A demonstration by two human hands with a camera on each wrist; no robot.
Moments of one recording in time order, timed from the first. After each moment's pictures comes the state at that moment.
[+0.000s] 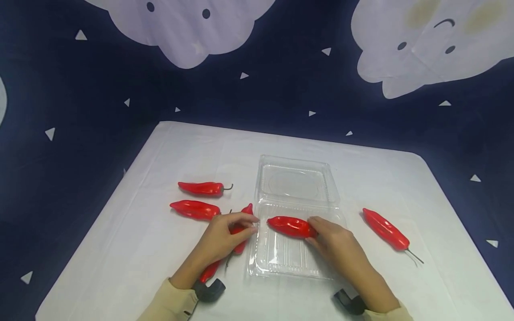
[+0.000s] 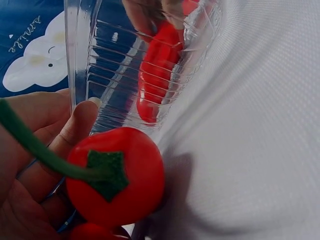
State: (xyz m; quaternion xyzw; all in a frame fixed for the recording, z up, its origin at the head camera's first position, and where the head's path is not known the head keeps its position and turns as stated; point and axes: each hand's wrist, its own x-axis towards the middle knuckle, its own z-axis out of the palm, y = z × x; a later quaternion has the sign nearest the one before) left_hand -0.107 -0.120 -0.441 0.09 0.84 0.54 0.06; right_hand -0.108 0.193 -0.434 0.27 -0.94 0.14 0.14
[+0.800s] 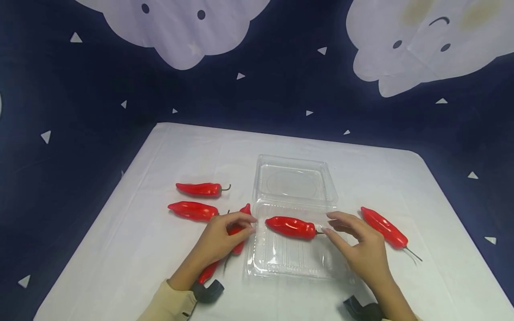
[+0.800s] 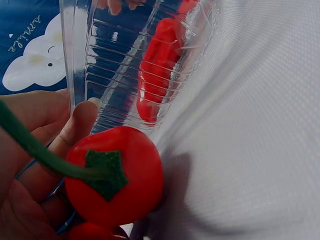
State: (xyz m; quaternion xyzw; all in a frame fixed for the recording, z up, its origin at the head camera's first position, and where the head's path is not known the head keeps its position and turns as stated) left_hand -0.107 -0.119 -0.441 0.09 0.84 0.54 0.05; right_hand -0.093 0.219 -0.413 0.15 -0.89 0.38 0.19
